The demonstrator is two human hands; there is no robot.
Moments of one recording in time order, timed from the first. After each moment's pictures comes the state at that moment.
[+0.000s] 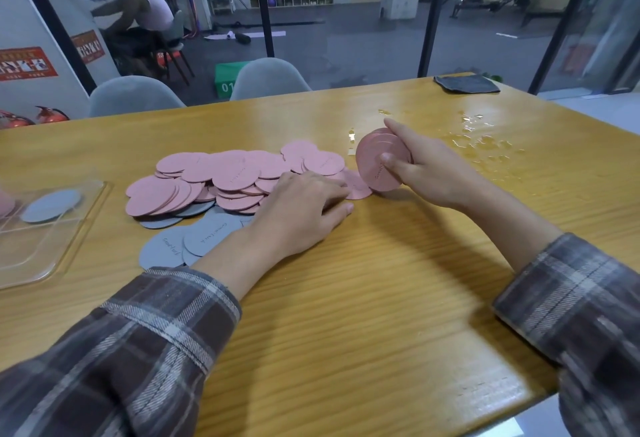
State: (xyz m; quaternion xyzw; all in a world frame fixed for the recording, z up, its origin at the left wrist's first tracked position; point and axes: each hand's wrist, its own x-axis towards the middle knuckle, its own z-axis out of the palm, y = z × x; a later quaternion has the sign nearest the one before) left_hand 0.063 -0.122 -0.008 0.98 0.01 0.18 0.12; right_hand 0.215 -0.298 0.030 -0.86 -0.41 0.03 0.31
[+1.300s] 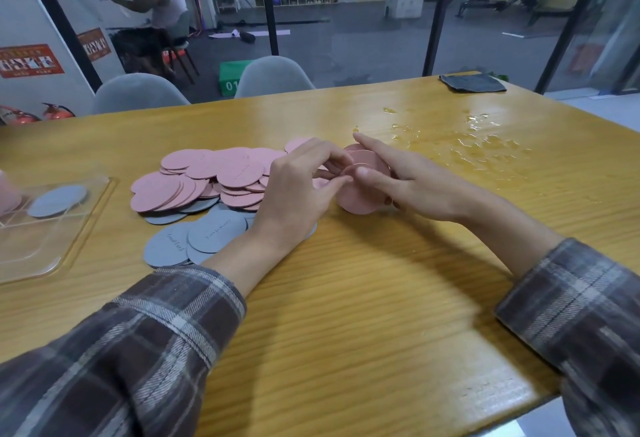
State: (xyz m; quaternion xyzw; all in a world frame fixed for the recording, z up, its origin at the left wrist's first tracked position) left_hand 0.064 -0.126 -0.004 0.85 -0.03 0.43 0.30; right_hand 0.195 -0.291 0.023 -0.79 -0.52 0.11 0.30
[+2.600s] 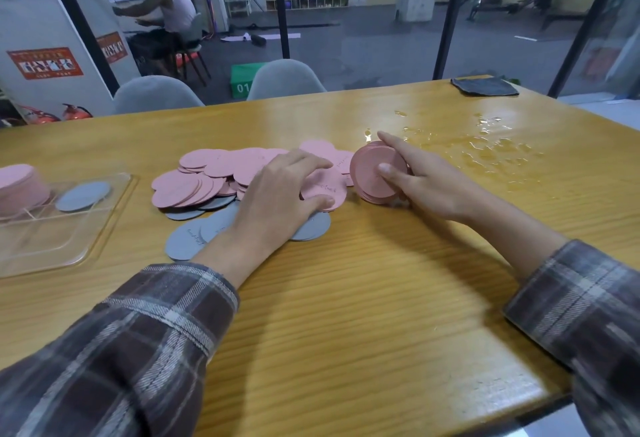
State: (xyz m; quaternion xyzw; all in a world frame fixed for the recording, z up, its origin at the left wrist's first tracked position) left_hand 0.032 -0.094 -0.003 0.93 0.07 0.32 0.18; right_hand 0.193 -0.288 0.020 -0.81 -0.45 0.08 0.36
